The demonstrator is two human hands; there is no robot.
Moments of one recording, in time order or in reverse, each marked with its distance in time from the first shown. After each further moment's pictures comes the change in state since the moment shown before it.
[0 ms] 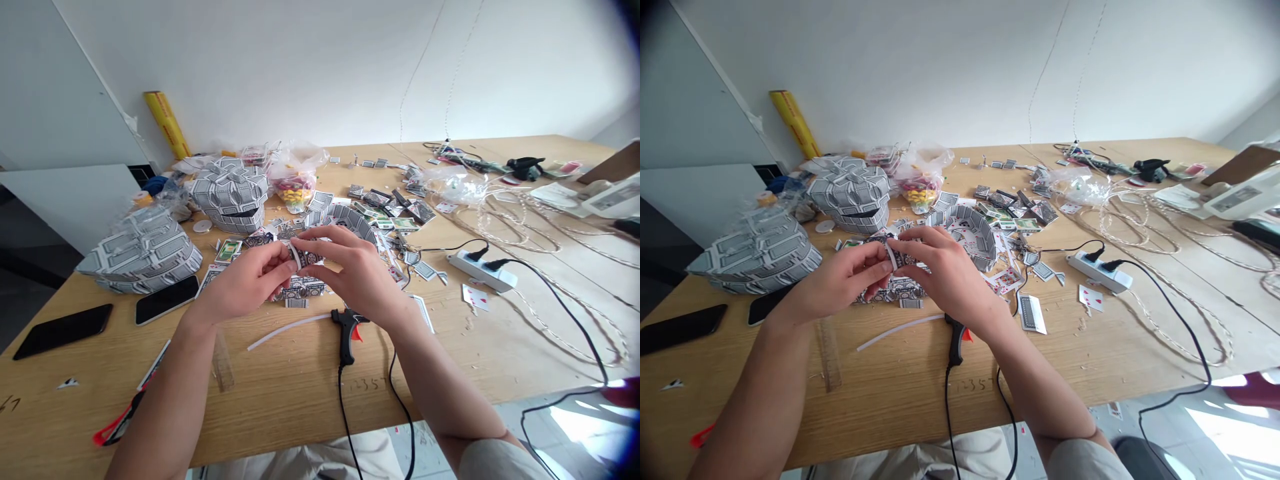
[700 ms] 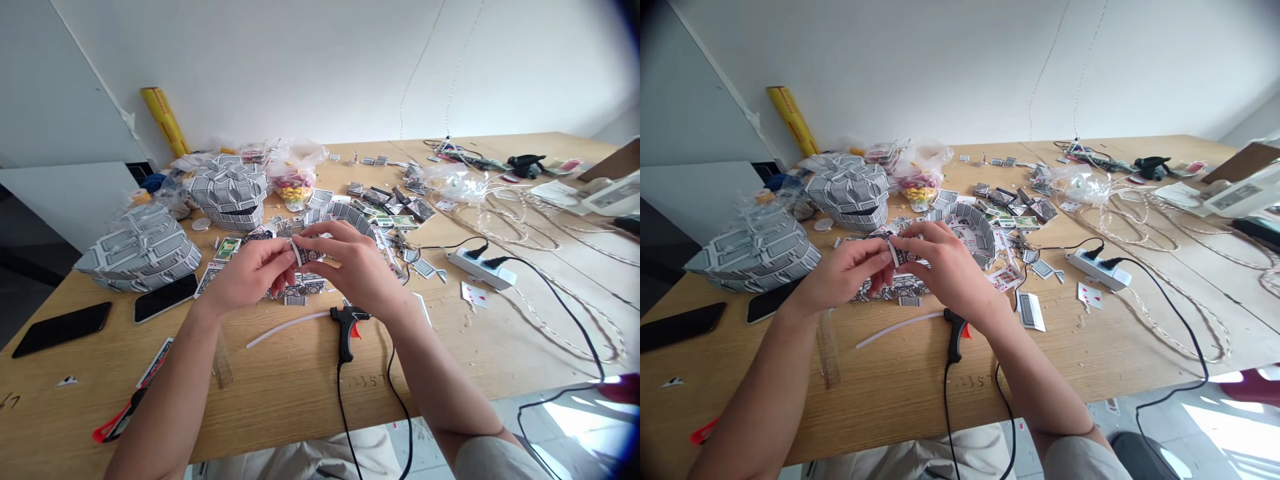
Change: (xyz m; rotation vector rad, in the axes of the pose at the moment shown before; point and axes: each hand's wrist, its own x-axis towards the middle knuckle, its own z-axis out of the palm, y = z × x) left_hand 0.009 -0.009 0.002 -0.083 0.005 0.087; right_hand -0.001 0.007 0.000 -0.064 -0.006 -0.018
